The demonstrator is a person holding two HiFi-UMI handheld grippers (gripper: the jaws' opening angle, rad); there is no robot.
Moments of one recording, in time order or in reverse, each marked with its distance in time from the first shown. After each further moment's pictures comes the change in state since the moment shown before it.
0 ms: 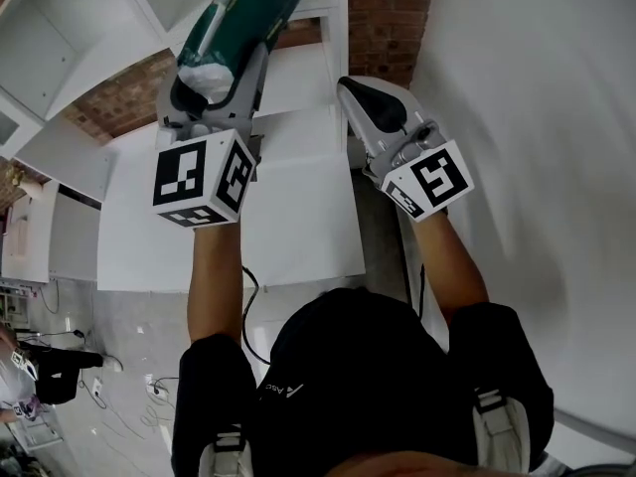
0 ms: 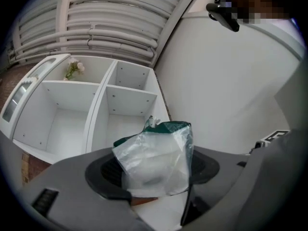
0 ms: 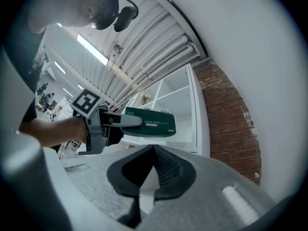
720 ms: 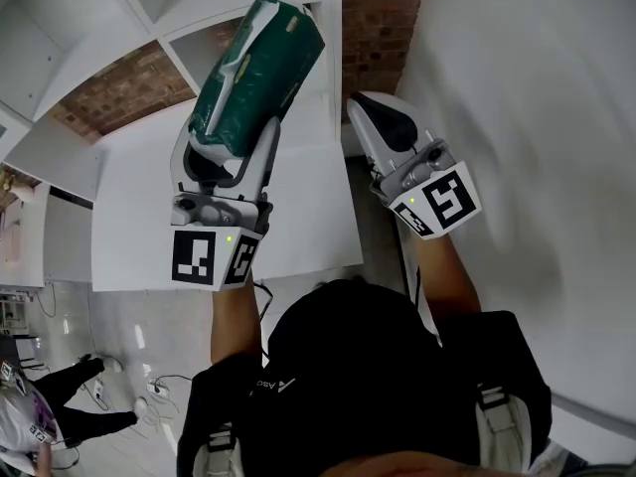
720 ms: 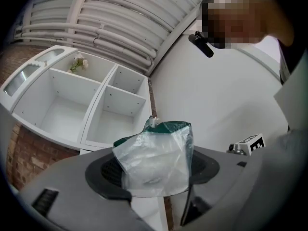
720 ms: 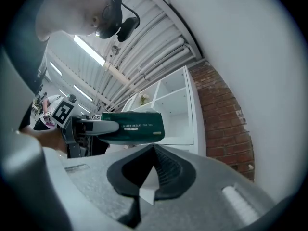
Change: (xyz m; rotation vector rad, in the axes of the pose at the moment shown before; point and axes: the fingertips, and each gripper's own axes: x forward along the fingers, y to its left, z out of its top) left arm -0.075 -0.041 -0.030 -0.107 -0.074 -0.144; right arm -0.035 0.015 -0.007 0.028 0.011 -0.041
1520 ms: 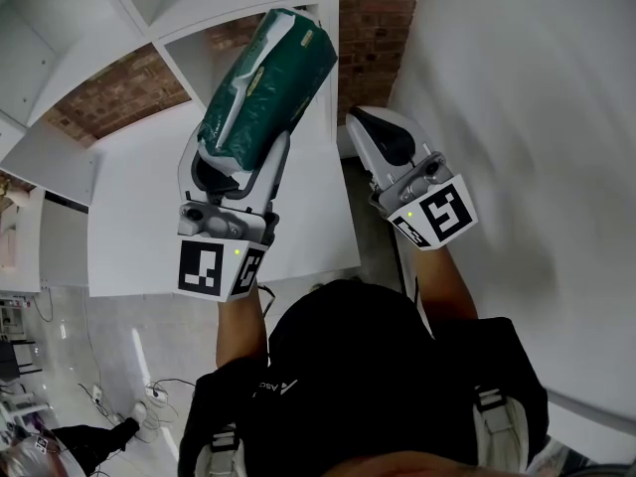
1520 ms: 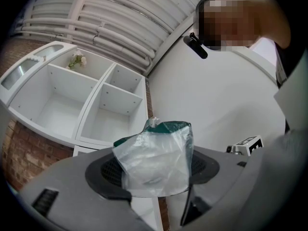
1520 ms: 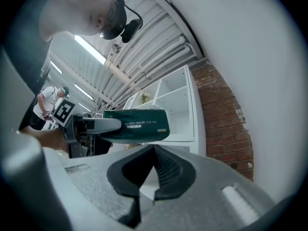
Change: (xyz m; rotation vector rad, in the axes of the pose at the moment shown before) left arm -0.003 -0.014 -0.008 -0.018 -0.011 -0.049; right arm -0.010 0.009 -0.009 -0.009 0.018 0.001
